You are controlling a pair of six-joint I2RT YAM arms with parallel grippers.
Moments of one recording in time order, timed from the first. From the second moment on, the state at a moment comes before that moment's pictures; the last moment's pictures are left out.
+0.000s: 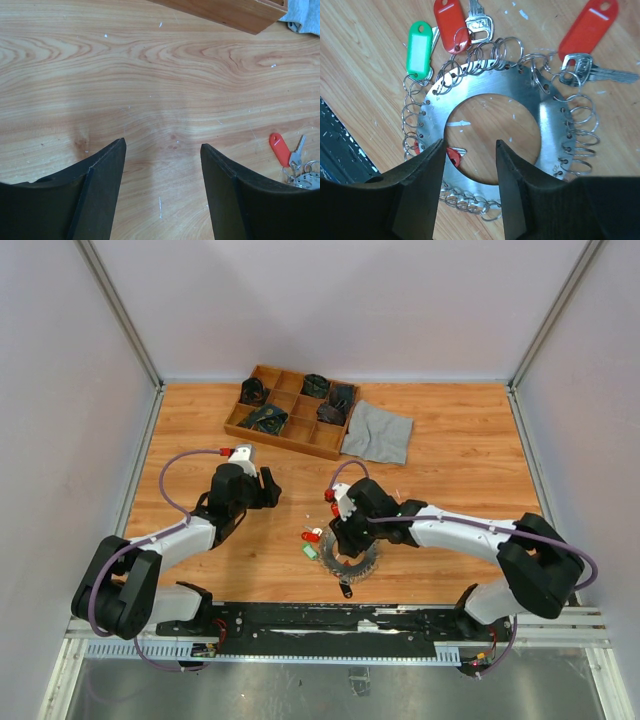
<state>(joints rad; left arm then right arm) -0.36 1.27 0.44 0.34 -0.01 -0.35 0.86 1.42 0.76 -0.25 -0.23 0.05</state>
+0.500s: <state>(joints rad) -0.36 1.27 0.44 0.34 -0.01 -0.35 0.93 1.47 0.76 -0.14 -0.32 0.05</state>
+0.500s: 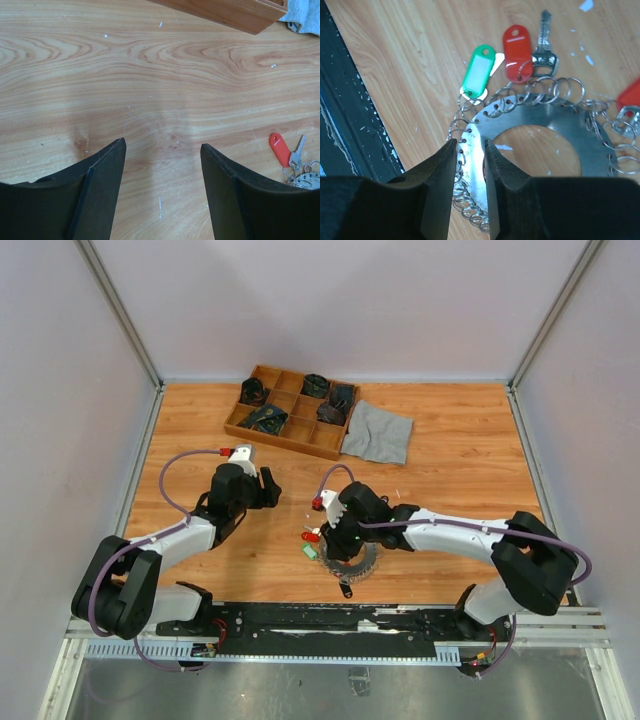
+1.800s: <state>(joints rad) -0.35 1.27 0.44 0.34 -0.01 -0.35 0.98 1.63 0.84 -0.17 -0.40 -0.01</state>
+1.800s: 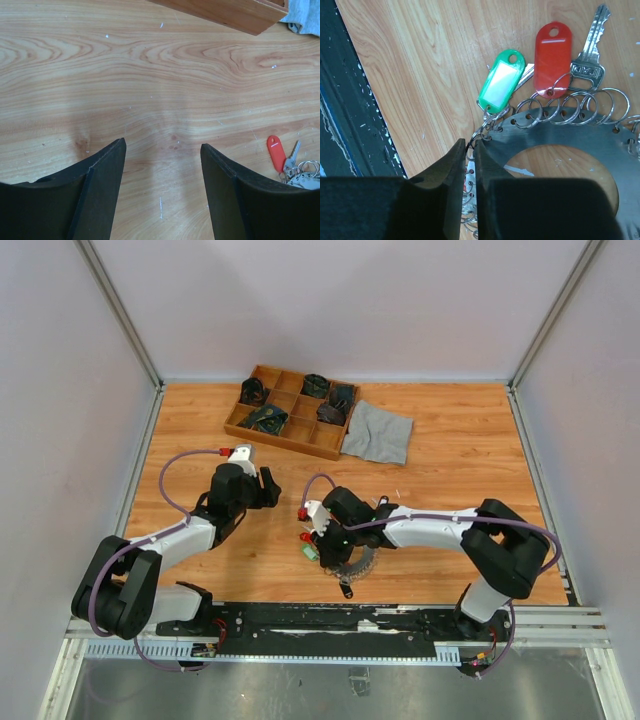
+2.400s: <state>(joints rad) -0.35 1.27 0.44 0.34 -0.01 -0.35 0.94 1.50 0.76 -0.14 -0.46 -0.03</state>
